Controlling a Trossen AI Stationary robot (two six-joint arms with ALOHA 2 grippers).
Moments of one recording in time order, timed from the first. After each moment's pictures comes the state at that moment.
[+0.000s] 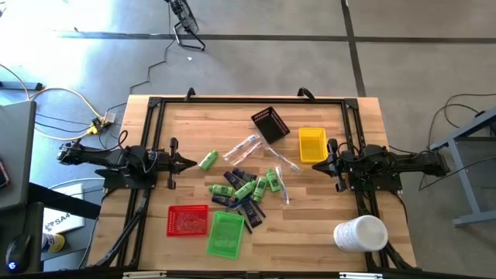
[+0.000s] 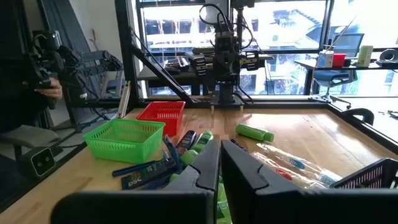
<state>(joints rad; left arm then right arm) -0.16 0.04 0.03 0.03 -0.21 0.10 0.05 0.01 0.01 0.04 -0.05 0.03</state>
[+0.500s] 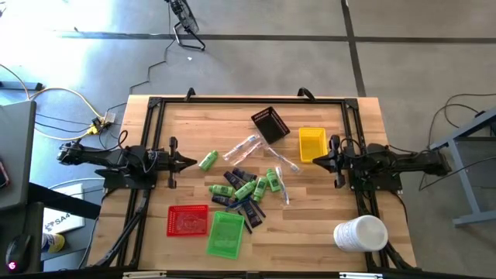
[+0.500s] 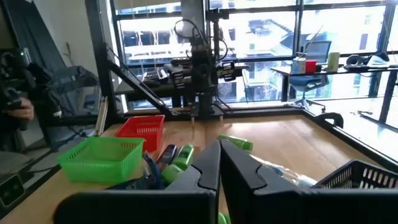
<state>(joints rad) -0.16 0.04 0.03 0.03 -0.24 0.11 0.05 0.04 0.04 0.09 0.05 0.06</state>
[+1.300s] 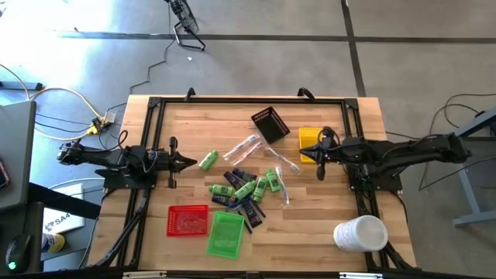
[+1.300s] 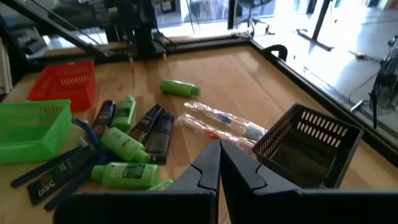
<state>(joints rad) -0.16 0.04 0.03 0.03 -0.24 0.11 0.05 0.67 0.42 -0.07 0.27 0.14</state>
